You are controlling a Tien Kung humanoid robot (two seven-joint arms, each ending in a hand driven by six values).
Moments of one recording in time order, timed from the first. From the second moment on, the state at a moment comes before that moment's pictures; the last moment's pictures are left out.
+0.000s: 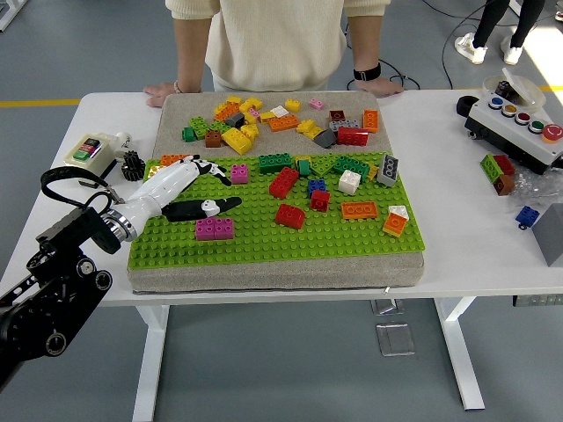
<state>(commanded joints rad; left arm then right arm) -0.49 0.20 -1.14 -1.07 2.00 -0.05 -0.24 0.14 -0.14 1.38 0.18 -1.08 -0.01 -0.07</state>
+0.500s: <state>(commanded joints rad) -0.60 0.17 -1.13 -0.93 1.97 -0.06 -0.26 0.14 -0.14 1.38 0.18 -1.08 -0.02 -0.07</state>
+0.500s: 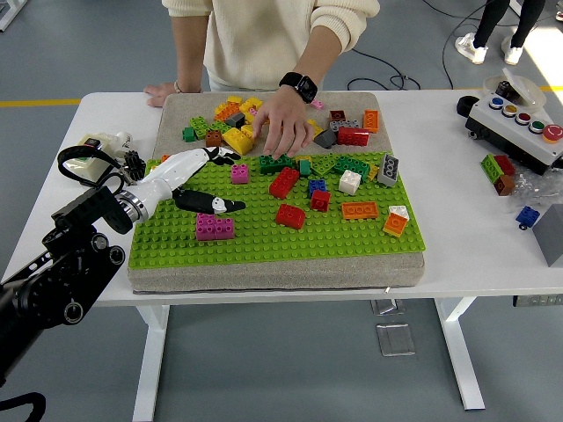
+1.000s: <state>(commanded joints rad) -0.61 0.18 -1.19 -0.93 2.01 -0.09 -0.25 0.14 -0.13 1.39 0.18 -1.08 -0.02 -0.07</state>
